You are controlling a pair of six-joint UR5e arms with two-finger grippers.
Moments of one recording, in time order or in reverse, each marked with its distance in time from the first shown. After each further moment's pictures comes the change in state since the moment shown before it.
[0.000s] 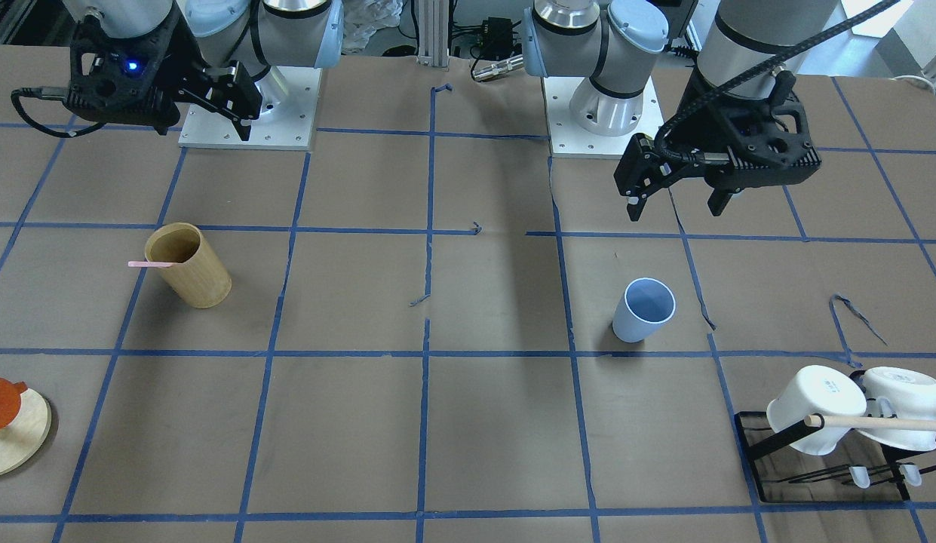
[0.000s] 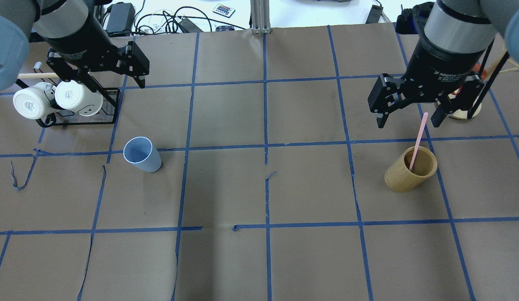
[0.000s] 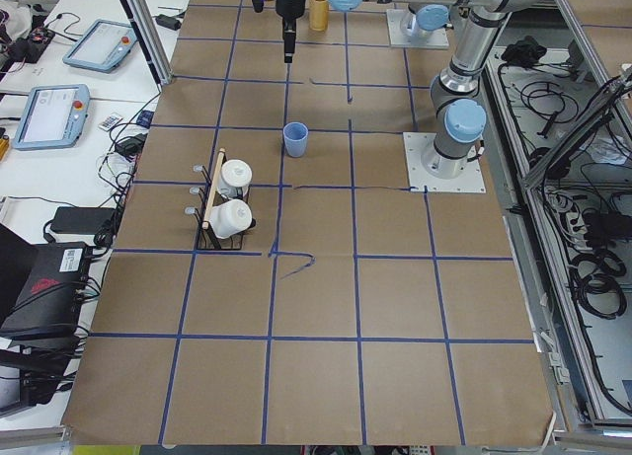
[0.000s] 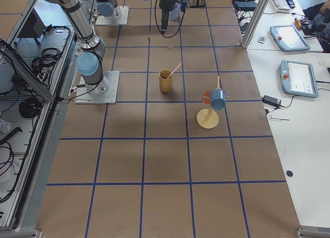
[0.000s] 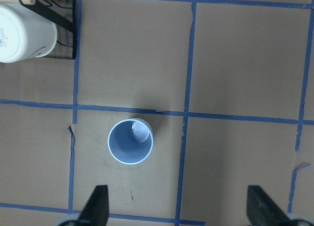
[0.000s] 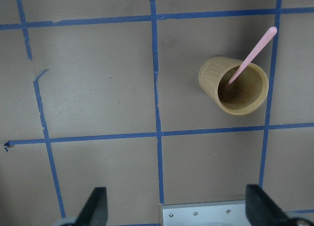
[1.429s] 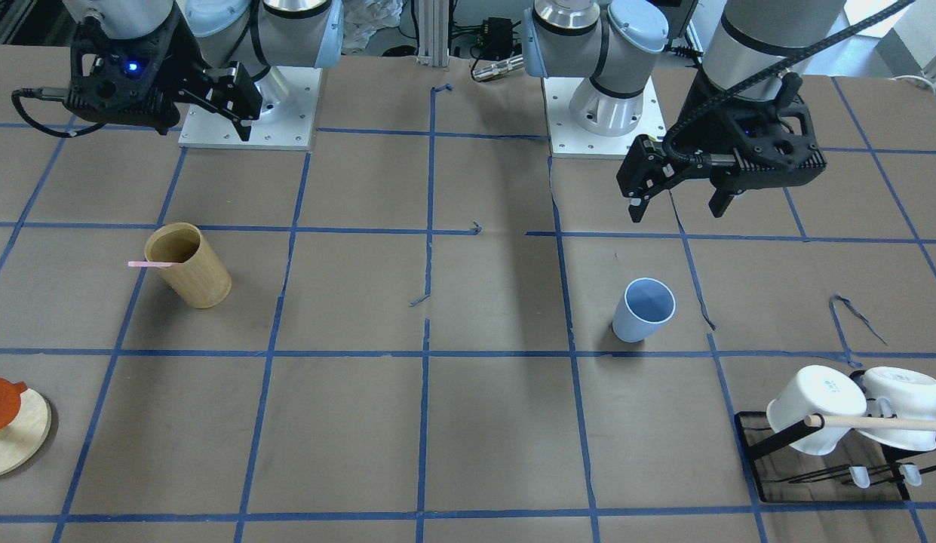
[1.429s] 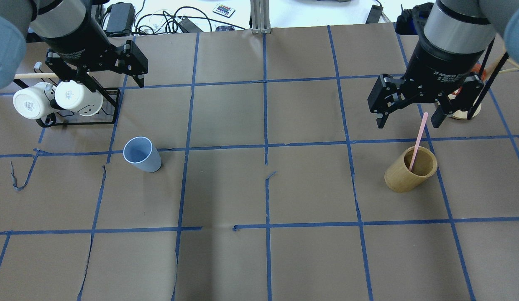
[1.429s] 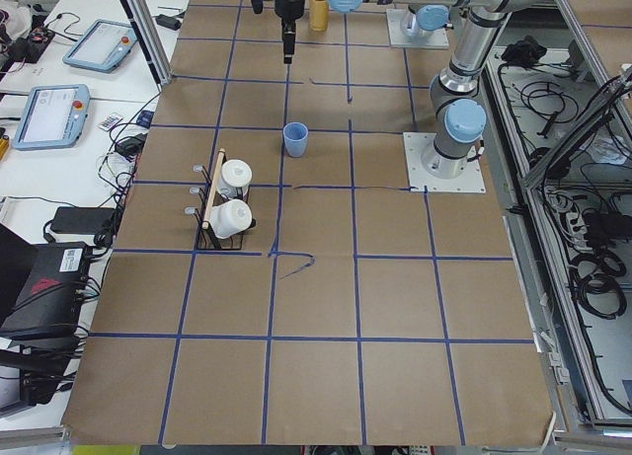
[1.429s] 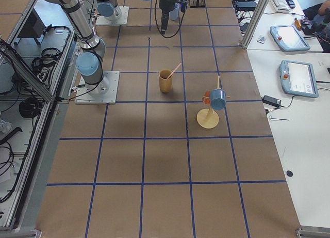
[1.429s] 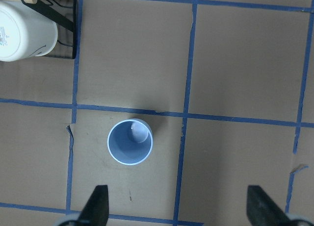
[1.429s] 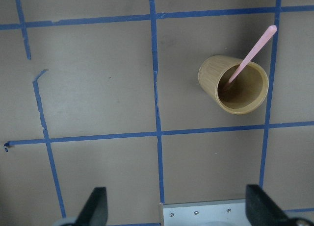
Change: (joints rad) left arm 0.008 -0.001 -0.001 0.002 -0.015 -0.001; right arm 0.000 0.001 0.000 0.002 0.000 0.006
